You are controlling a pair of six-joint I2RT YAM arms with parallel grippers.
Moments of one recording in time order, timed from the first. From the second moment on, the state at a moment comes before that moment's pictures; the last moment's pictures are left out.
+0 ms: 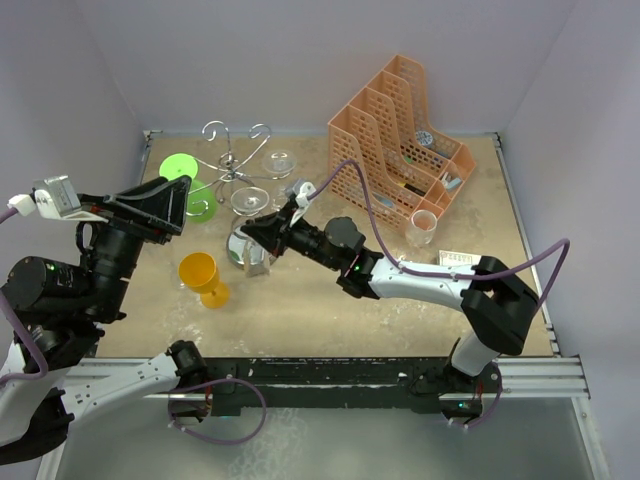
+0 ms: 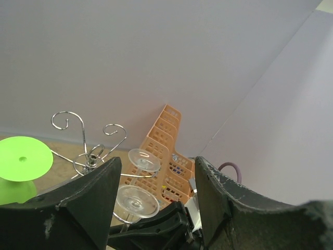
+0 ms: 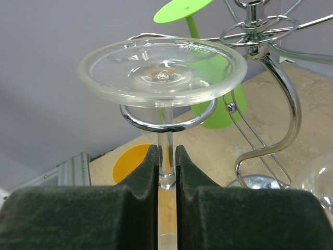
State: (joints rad) left arm -0.95 0.61 1.30 -0.31 -0.66 -0.30; right arm 1.03 1.62 1.02 0.80 -0.07 0.30
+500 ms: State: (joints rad) left arm -0.95 0.61 1.30 -0.34 -0.69 -0.30; right arm 1.03 1.63 1.02 0.79 -0.02 0.30
